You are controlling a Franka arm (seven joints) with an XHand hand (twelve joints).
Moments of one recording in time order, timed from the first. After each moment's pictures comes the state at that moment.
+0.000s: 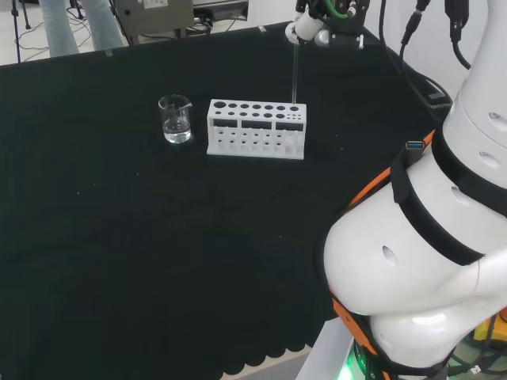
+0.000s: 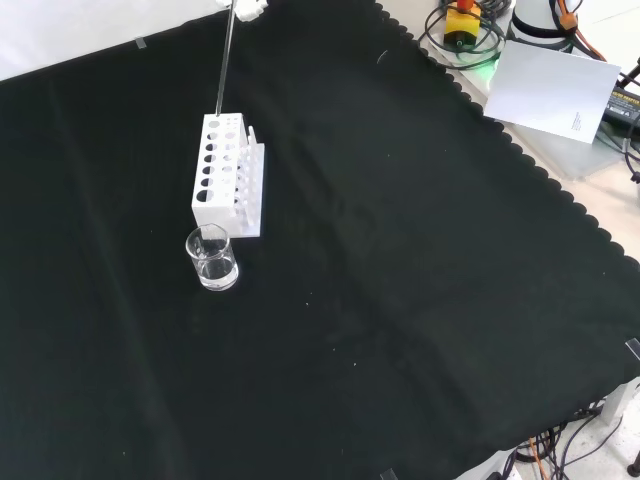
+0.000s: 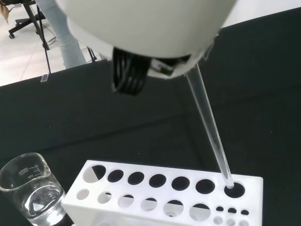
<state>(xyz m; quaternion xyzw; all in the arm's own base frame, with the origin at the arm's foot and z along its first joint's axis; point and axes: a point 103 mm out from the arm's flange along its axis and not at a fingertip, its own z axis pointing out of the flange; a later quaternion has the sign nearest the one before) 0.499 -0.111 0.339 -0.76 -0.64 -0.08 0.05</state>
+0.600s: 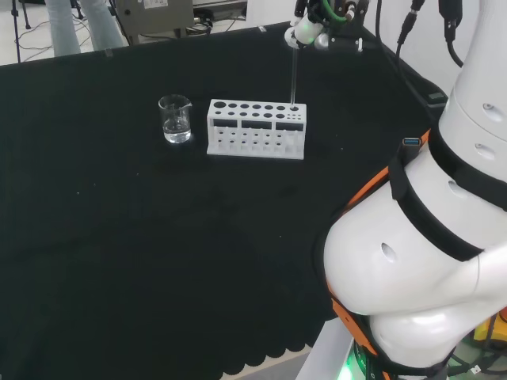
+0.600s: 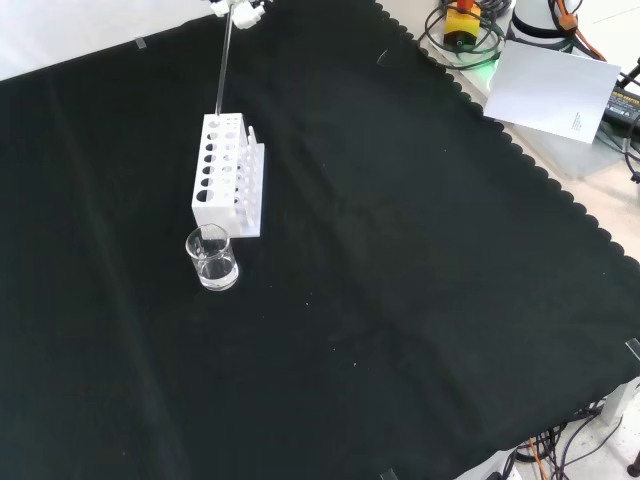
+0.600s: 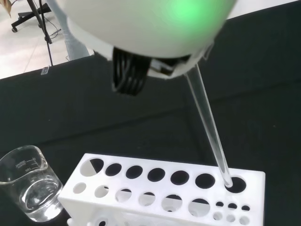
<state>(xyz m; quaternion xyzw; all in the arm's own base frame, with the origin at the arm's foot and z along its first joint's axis) 0.506 -0.115 0.327 -0.76 -0.65 -0.08 0.06</state>
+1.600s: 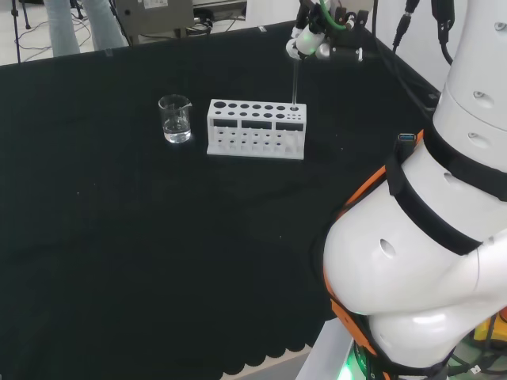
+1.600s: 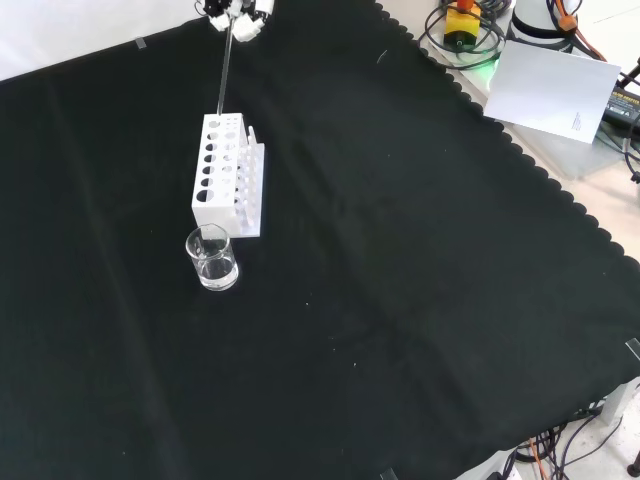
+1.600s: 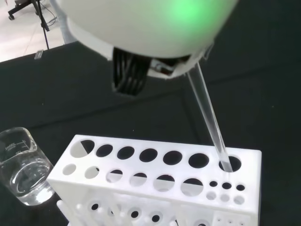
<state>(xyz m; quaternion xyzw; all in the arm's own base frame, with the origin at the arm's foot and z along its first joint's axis) 0.509 -0.119 0.303 -0.76 -0.65 -0.06 0.08</state>
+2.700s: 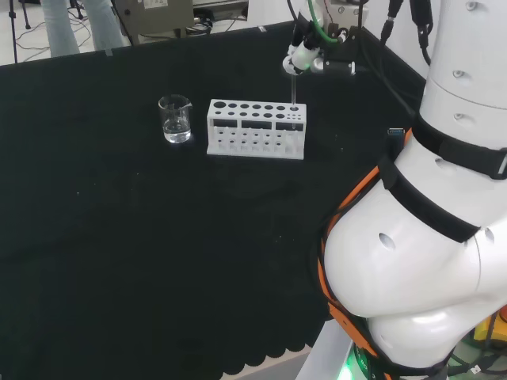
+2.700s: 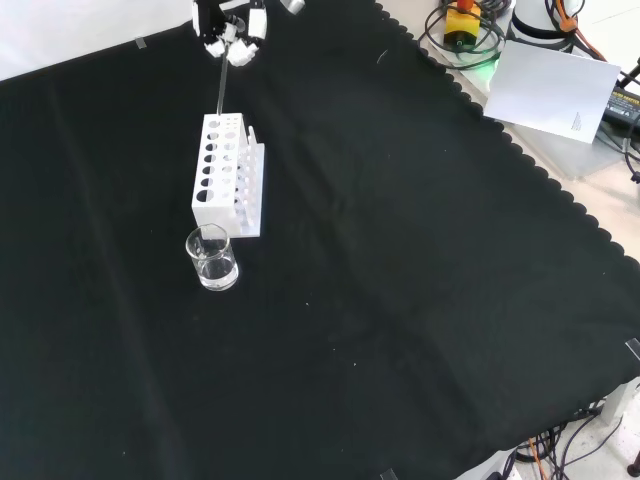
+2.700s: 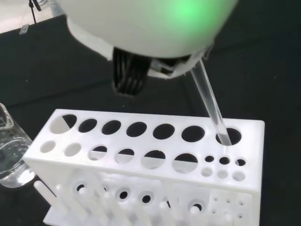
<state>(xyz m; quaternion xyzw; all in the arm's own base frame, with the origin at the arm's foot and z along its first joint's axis) 0.527 -0.123 0.261 -0.76 -0.64 -0.04 0.10</state>
